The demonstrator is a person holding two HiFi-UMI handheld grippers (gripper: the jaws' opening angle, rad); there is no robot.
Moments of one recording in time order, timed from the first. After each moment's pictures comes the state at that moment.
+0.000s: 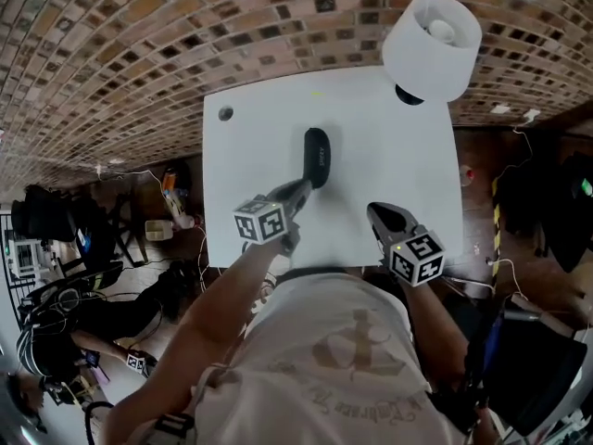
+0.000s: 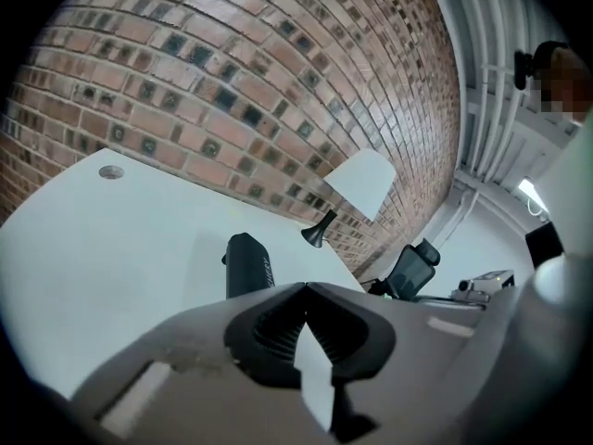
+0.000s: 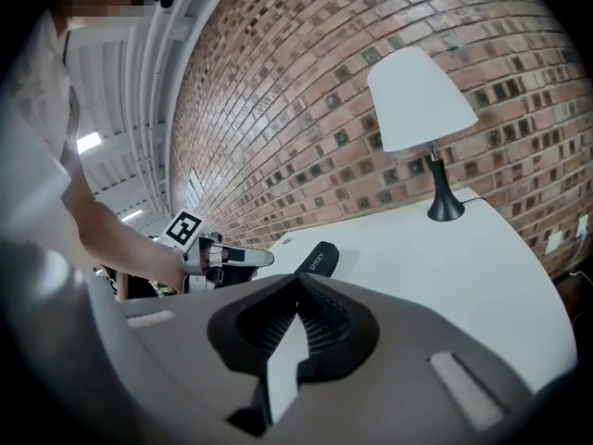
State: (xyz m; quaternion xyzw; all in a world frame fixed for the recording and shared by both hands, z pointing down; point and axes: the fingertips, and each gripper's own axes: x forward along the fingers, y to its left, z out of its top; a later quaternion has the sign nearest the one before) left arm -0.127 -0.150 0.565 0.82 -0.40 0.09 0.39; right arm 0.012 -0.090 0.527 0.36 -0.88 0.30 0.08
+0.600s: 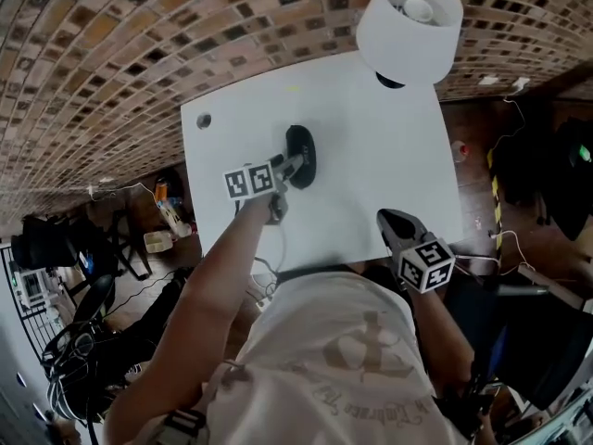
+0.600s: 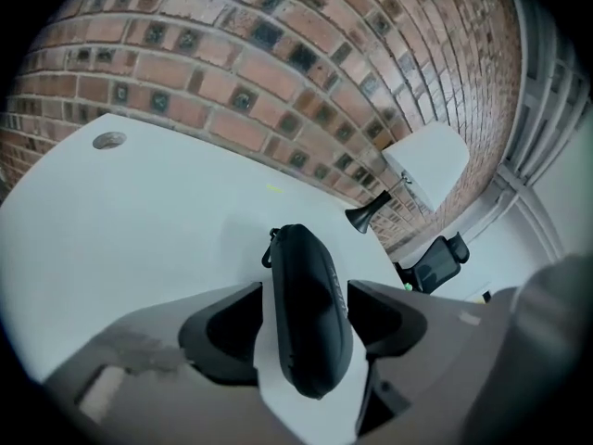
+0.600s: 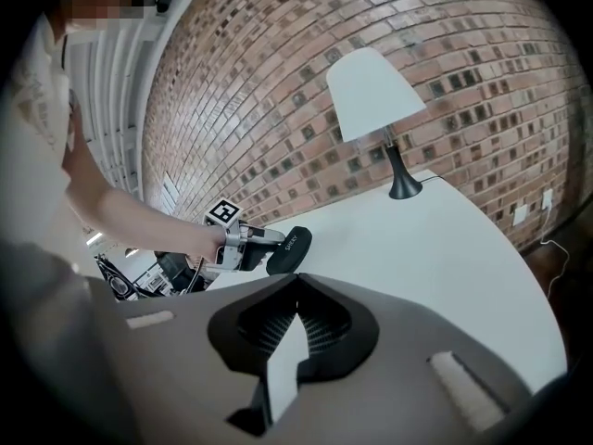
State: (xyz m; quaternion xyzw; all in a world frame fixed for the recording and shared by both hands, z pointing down) left arm -0.148 -0.229 0.631 0.75 -0.42 0.18 0.48; right arm 0.050 -0.068 0.553 0.41 -0.84 0.35 0.09
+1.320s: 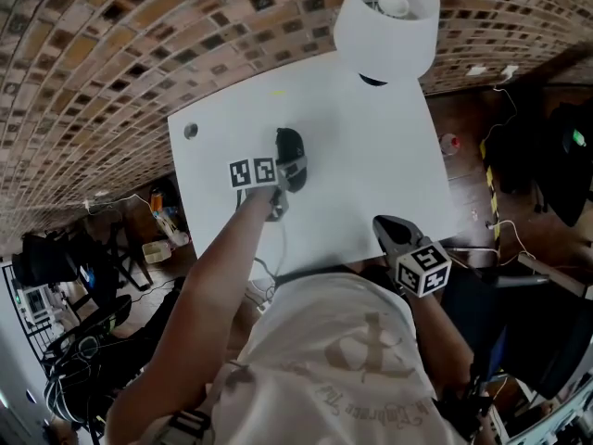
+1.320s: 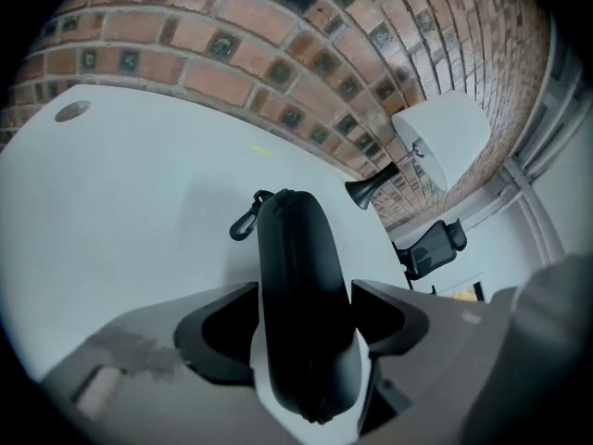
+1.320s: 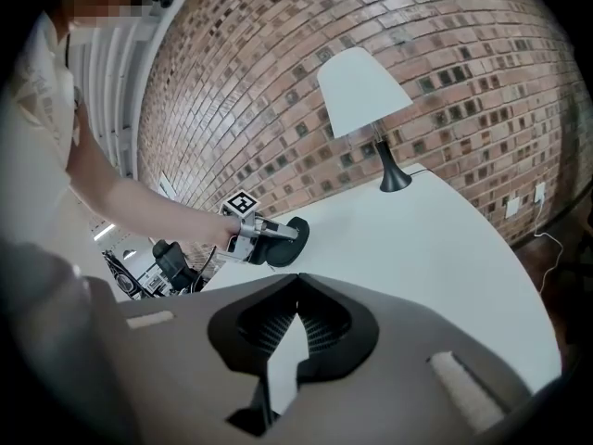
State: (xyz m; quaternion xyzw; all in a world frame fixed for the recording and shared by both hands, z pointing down) left arm -0.106 -0.229 0.660 0.73 -0.37 0.23 0.52; right arm 0.064 -0.050 0.562 0.42 -0.83 0.36 0.10
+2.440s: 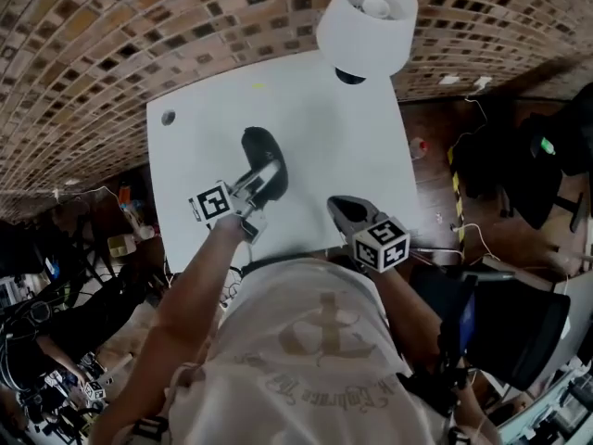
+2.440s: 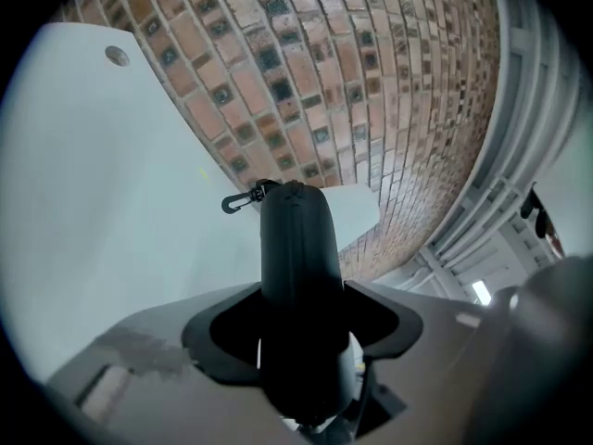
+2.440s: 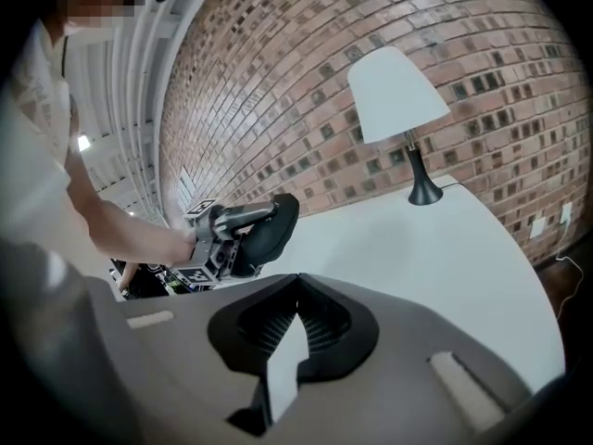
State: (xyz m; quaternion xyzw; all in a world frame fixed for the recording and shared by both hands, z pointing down) left arm -0.078 -0.165 0.535 0.75 -0.28 -0.09 0.59; right arm 0.031 -0.069 0.541 0.38 -0.86 0.32 0.10
